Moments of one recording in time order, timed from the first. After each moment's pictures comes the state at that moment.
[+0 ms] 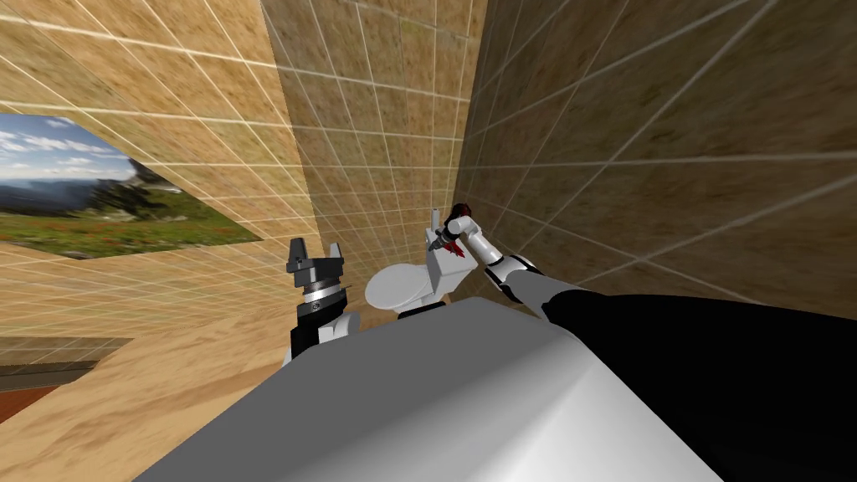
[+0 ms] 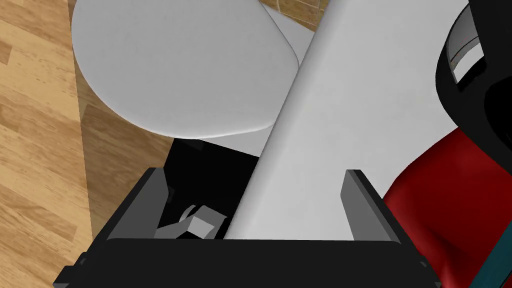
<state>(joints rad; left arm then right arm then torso) 0.51 0.01 -0.03 -2.27 0.01 -0.44 0.15 -0.57 -0.57 0.24 -1.60 -0.89 1.53 -1.71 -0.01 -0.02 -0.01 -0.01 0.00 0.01</state>
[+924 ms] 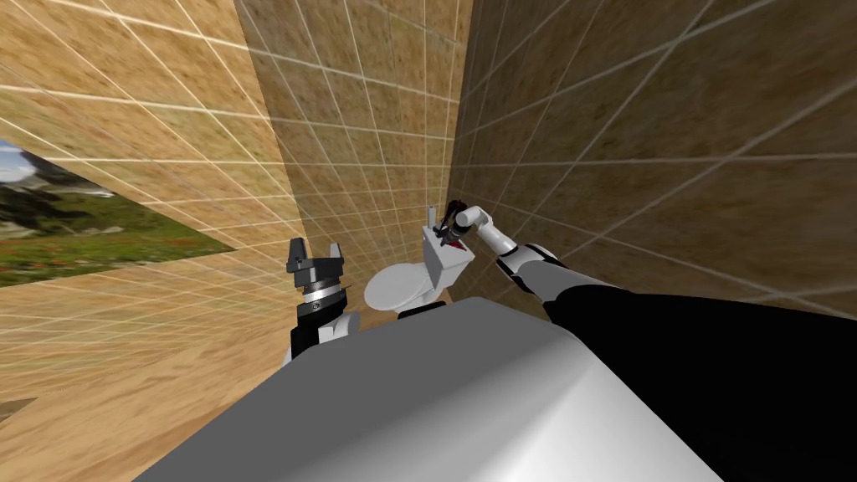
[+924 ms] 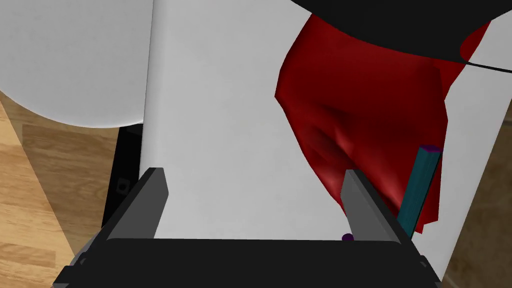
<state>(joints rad) 0.51 0.01 -0.03 -2.27 0.01 -0.44 0.15 -0.65 -0.76 0.29 -1.55 -0.92 1.59 -1.77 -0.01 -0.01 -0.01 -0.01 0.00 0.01</state>
